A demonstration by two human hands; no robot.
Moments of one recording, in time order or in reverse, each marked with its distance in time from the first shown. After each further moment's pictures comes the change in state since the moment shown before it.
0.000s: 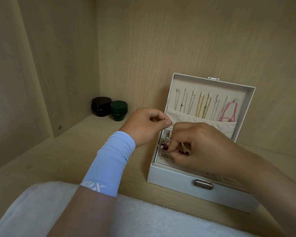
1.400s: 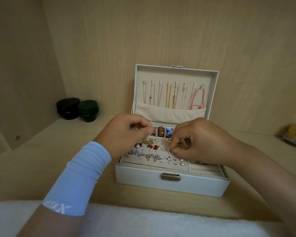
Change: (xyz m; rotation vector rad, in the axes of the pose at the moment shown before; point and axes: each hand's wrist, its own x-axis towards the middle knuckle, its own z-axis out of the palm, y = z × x) left_hand -0.003 0.004 0.038 0.098 -0.097 0.058; right_hand -0.054 0.057 -0.014 0.023 -0.034 0.169
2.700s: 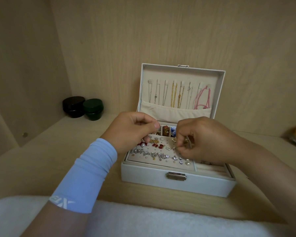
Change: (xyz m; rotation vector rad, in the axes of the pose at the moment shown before) left_hand -0.002 0.010 -0.001 -0.217 0.003 -0.197; right_hand 0.004 -0.003 -0.002 -0.067 -0.025 0.017
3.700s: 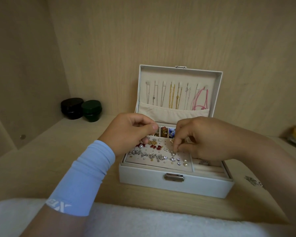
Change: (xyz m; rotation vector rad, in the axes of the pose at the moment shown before) left_hand 0.000 -0.001 0.000 0.034 0.000 0.033; right_hand 0.004 0.001 -0.018 -0.025 -0.228 0.055
